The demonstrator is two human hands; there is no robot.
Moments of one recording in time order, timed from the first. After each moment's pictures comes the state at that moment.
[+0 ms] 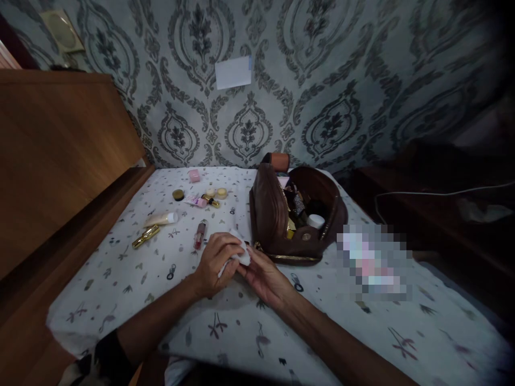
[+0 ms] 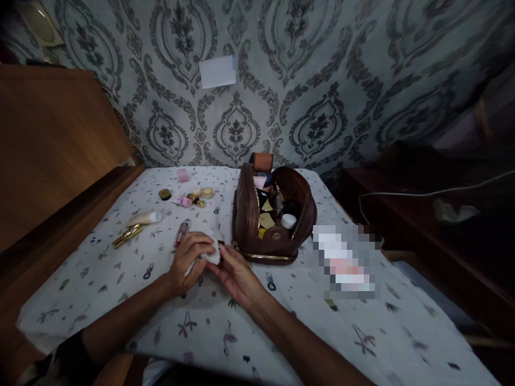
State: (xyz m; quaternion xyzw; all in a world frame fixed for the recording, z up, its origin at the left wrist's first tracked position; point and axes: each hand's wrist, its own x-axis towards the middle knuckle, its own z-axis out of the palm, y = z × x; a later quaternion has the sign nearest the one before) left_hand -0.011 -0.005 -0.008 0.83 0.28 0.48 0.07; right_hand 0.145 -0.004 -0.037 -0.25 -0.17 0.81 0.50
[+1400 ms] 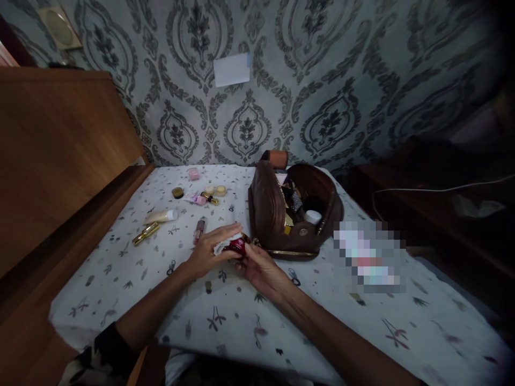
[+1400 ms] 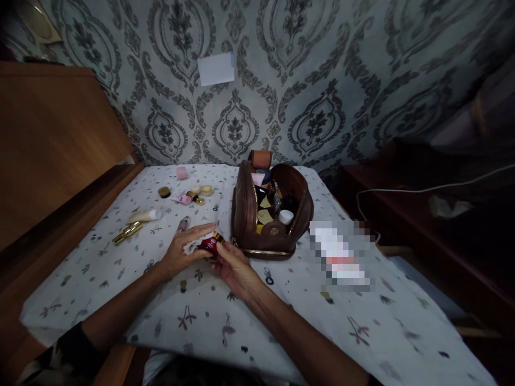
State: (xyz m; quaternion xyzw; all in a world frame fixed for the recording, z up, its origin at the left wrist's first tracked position) left_hand -0.029 0.019 -0.016 0.81 0.29 0.45 0.23; right_hand 0.146 -0.004 -0.039 -0.28 -0.21 0.81 0.46
